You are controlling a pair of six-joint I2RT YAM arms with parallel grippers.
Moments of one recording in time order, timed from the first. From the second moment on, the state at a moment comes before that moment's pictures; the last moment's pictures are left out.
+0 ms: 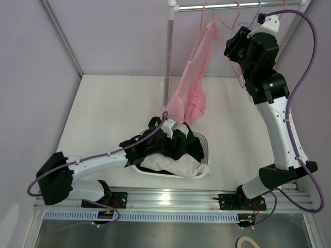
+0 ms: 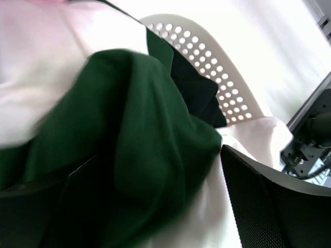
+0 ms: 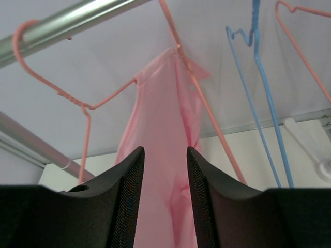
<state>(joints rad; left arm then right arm) -0.97 1.33 0.76 0.03 -0.01 -0.43 0.34 1.53 2.03 -0.54 0.34 0.35</state>
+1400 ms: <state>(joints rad) -0.97 1.08 1.14 -0.19 -0.28 -0.09 0.58 1.84 2.30 -0.65 0.27 0.47</state>
